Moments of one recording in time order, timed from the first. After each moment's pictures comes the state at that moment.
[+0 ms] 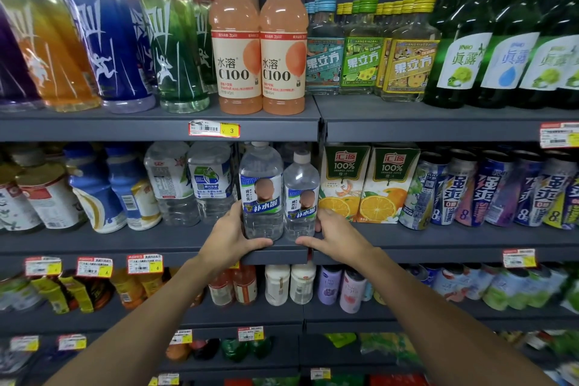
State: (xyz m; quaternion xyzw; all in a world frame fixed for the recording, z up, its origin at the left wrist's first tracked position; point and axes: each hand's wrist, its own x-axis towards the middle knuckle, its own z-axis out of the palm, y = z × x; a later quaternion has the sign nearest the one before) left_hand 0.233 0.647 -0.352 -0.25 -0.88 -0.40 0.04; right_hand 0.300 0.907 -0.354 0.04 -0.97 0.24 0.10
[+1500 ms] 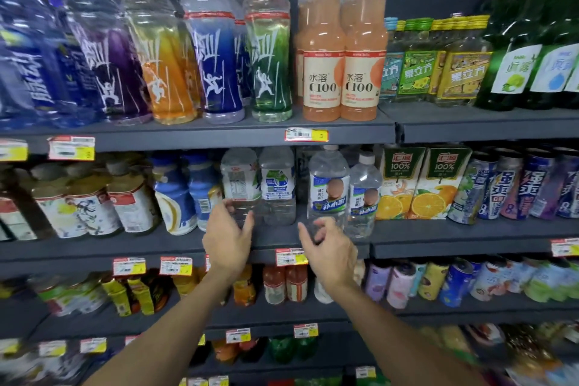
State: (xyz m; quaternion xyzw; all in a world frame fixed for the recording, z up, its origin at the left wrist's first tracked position) left_hand 0.219 0.530 -0.344 -0.04 -0.87 -0.40 0.27; right_hand 0.301 0.711 -0.374 -0.20 -0.87 0.30 0.34
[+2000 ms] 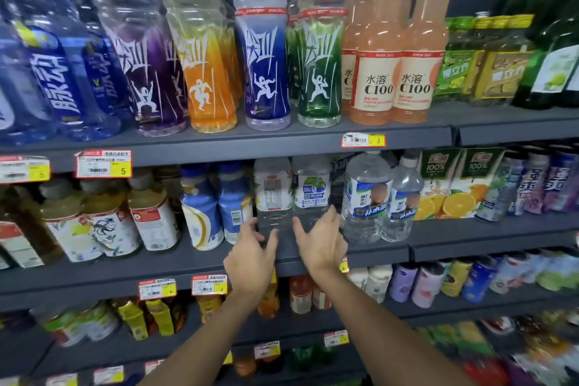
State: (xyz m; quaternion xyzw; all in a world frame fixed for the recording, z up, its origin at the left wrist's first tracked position) left_hand 0.202 0.491 -0.361 -0.07 -0.89 -0.39 0.20; right_hand 0.230 0.619 -0.341 -0.35 -0.87 0.26 0.24
